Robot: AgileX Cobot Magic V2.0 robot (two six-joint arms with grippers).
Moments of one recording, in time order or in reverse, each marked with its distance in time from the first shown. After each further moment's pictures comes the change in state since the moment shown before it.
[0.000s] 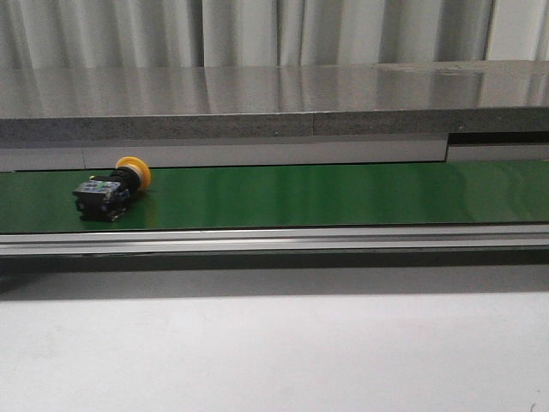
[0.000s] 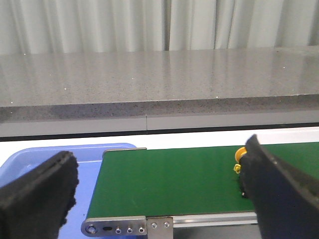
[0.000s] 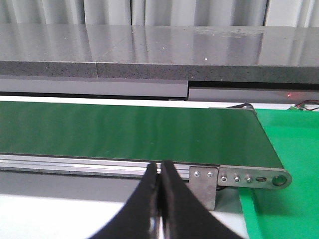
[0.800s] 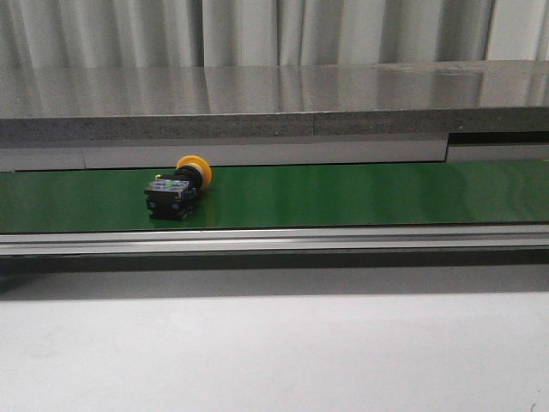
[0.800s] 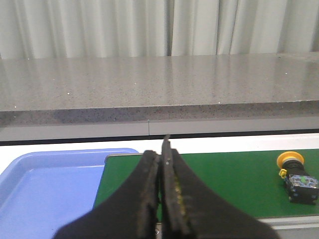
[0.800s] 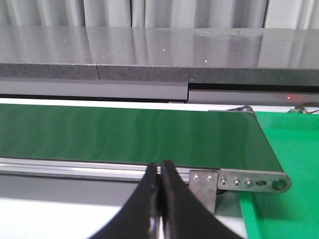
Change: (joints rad) left arm 0.000 0.000 0.000 -0.002 -0.017 0.000; right arm 0.000 0.000 0.000 0.000 -0.016 0.000
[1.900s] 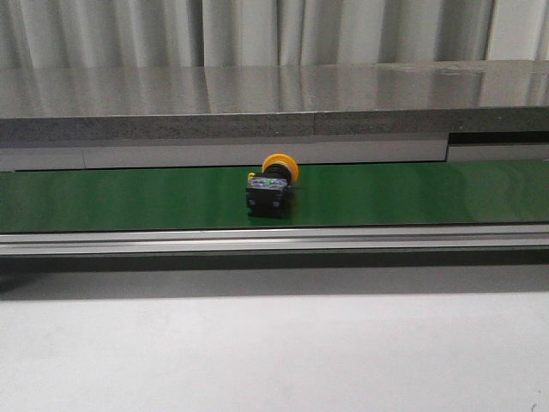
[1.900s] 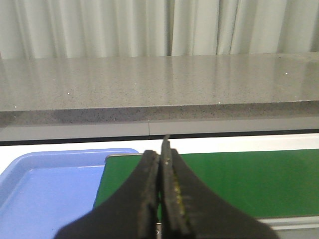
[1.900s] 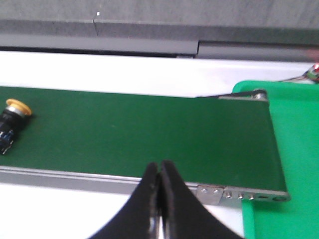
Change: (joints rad) left arm 0.000 0.000 0.000 0.000 0.000 0.000; right arm 0.000 0.771 -0.779 0.037 0.480 0.000
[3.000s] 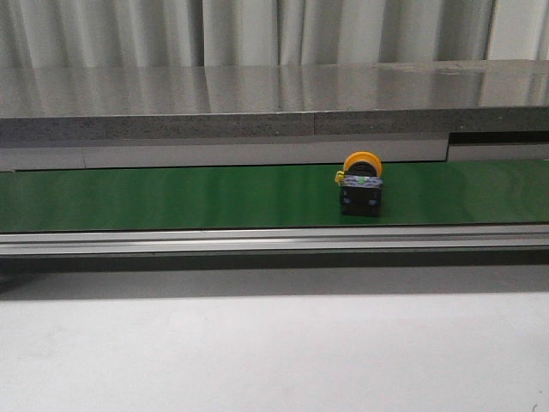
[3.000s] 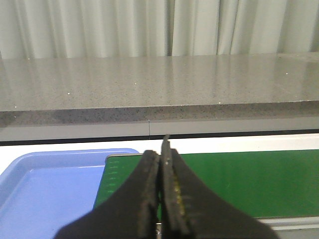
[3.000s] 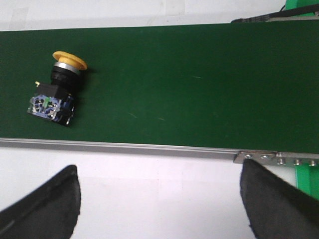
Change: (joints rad) left arm 0.000 0.000 0.000 0.000 -0.002 0.000; right arm 0.000 0.295 -0.079 0.118 0.072 0.000
